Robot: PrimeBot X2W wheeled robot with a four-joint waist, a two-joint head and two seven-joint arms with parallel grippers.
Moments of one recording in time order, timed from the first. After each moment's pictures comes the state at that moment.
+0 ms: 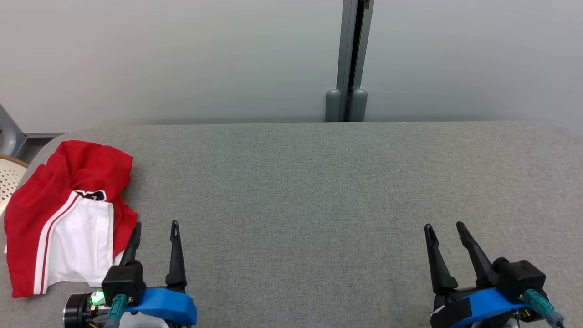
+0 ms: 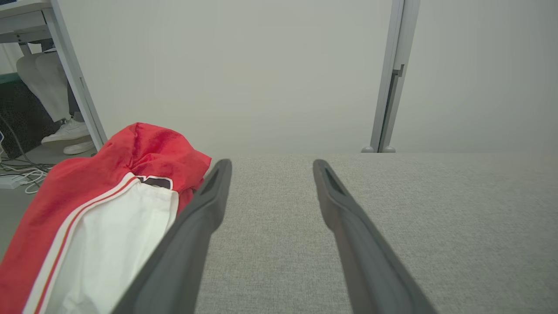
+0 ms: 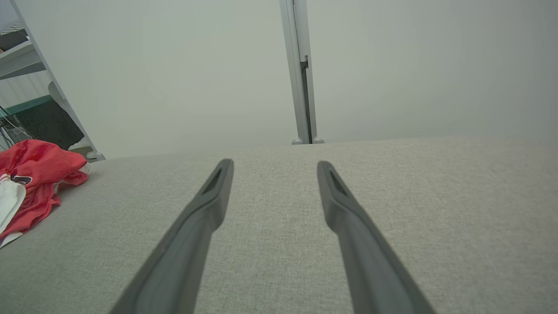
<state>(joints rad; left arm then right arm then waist) -0.07 0.06 -0.05 0.35 -0.06 0.00 -0.26 -0.06 -0.05 0.05 0.28 0.21 0.13 -0.26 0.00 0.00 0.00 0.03</state>
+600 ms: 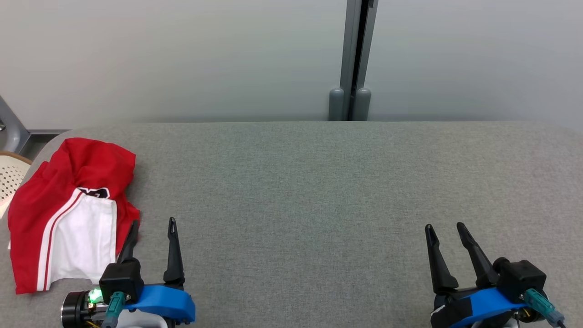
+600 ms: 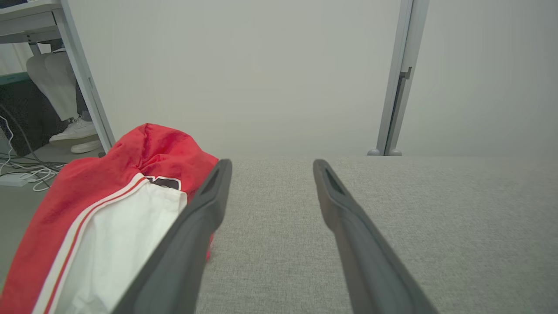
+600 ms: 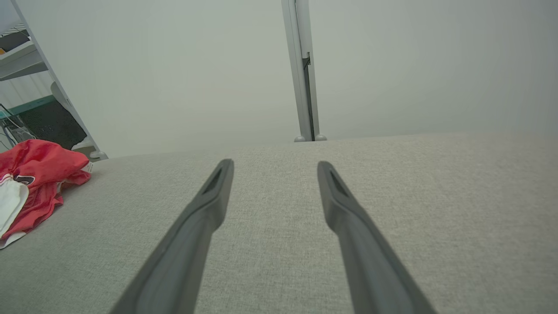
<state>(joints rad) -0.08 0.07 -0.05 0.35 -0.08 0.01 -0.26 -0.06 -0.05 0.04 0.29 0.22 0.13 -0.26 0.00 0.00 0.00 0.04</state>
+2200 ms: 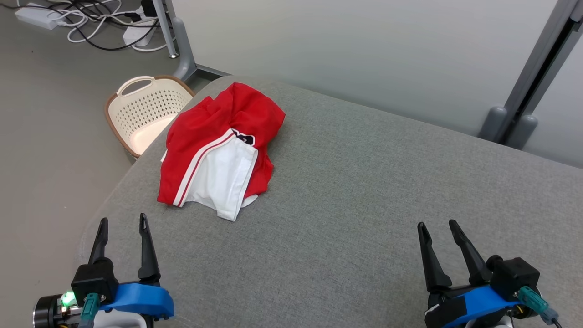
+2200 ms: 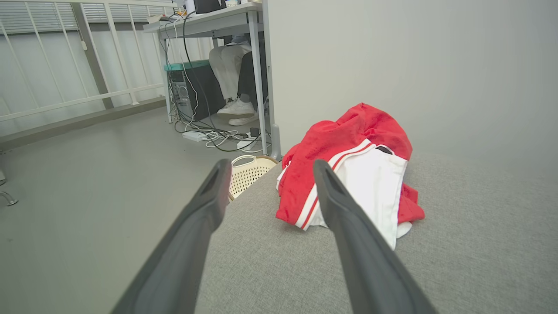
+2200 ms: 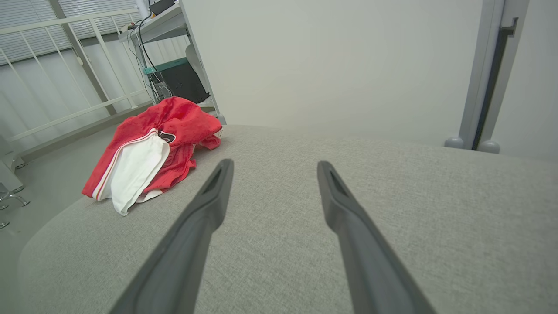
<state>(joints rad) -0.07 0.10 0.00 0.31 -0.09 0.05 -0.26 -0.07 -0.05 0.07 0.28 0.23 0.13 -0.26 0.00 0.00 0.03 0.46</state>
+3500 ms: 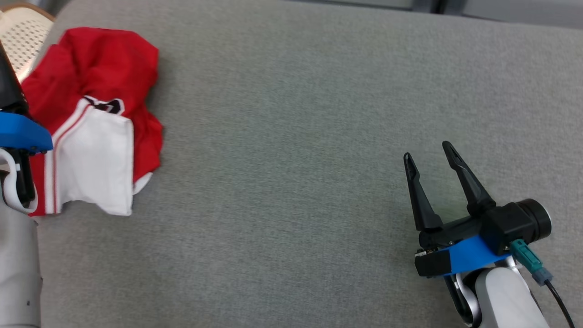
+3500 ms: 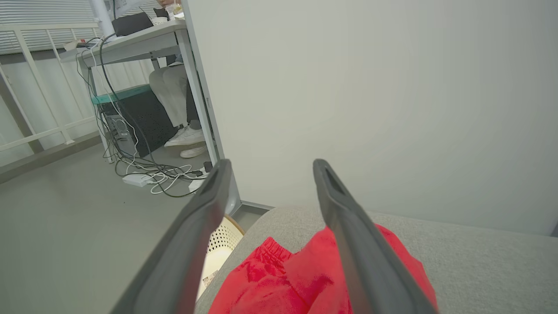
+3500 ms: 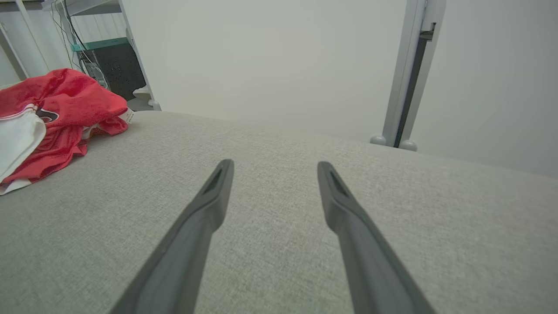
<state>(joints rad) -0.72 0.32 0.13 0.63 -0.20 -0.08 -0.26 -0.24 -0.05 0.10 0.13 0.00 0.13 -0.26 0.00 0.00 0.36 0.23</state>
